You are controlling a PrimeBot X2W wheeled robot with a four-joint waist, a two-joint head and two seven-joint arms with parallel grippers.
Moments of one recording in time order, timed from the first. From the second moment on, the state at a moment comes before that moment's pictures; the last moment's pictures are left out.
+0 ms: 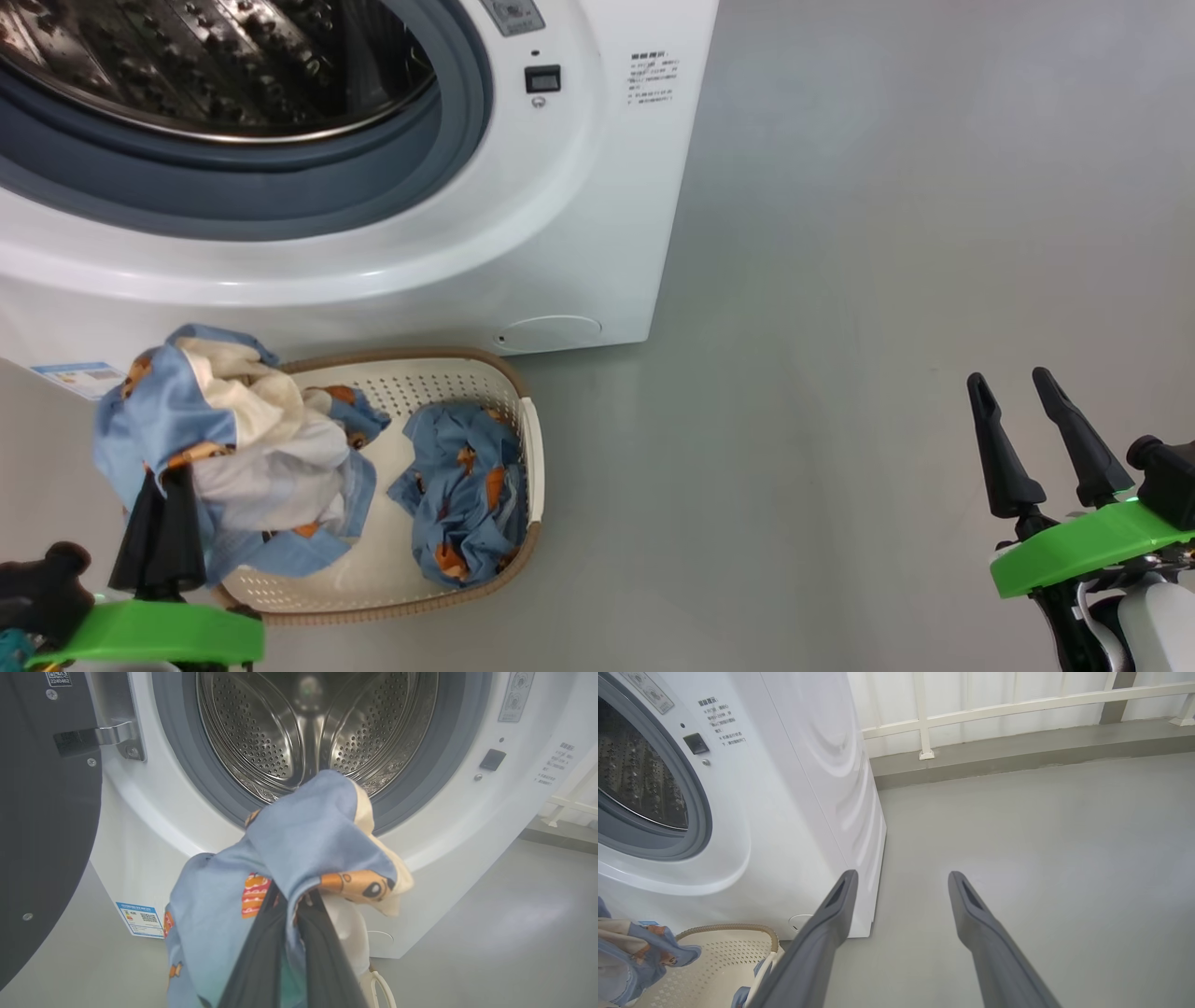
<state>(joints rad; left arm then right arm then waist) -0.08 0.13 0.06 0.13 -0.40 -0.13 -0.26 -0.19 -0.29 0.10 0.30 0.50 0.12 -0.26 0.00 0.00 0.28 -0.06</state>
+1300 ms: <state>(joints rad) -1.05 0.33 -0.09 0.79 -0.42 -0.13 -0.26 -0.37 -0.22 0.14 0.27 0.47 0.12 -0.26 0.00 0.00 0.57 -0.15</state>
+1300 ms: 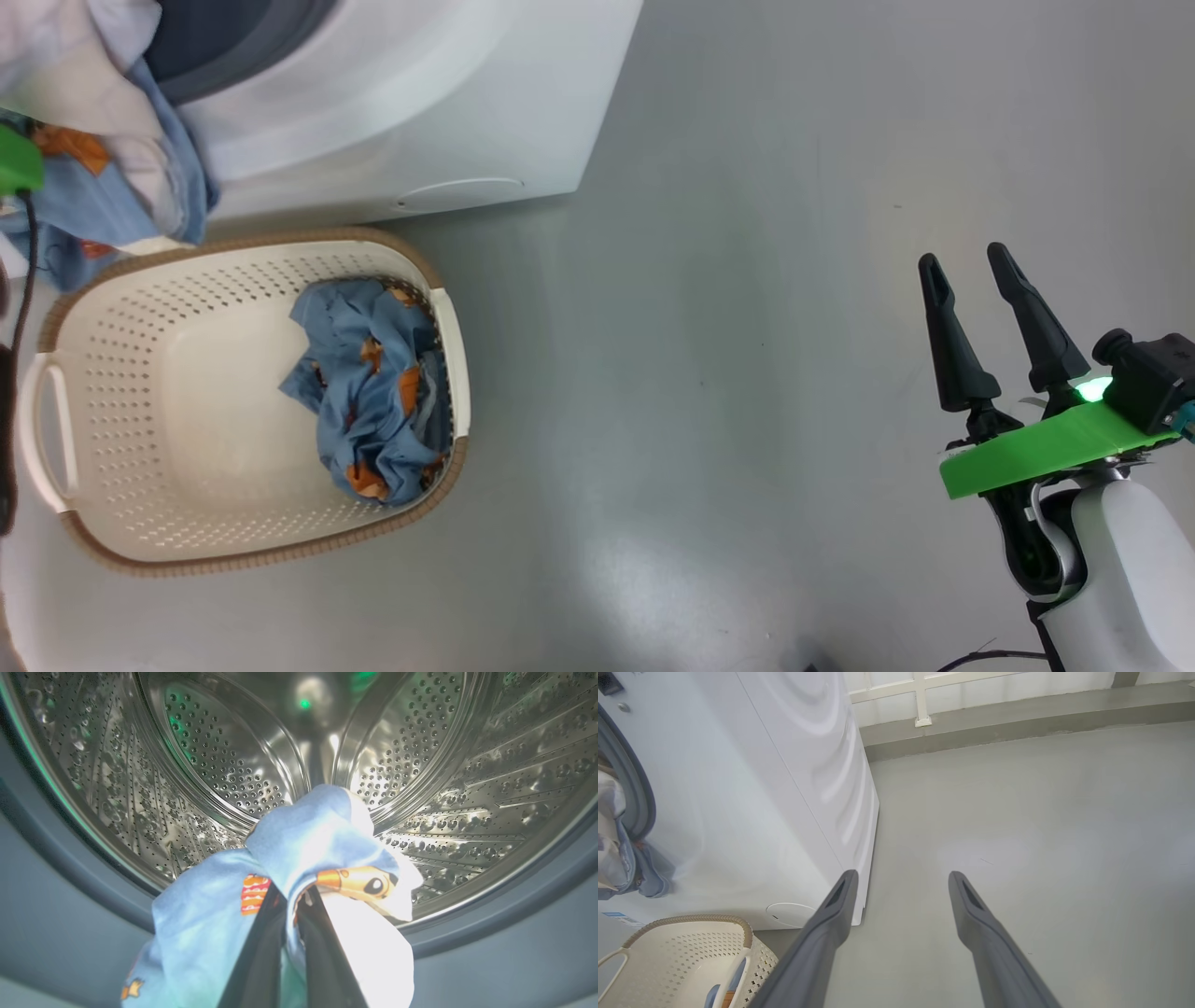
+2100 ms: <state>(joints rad) -1.32 0.35 -0.01 0.72 -0.36 -0.13 -0.26 -0.41 -0.21 0.17 0.25 0.46 0.12 -0.26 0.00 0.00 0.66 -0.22</state>
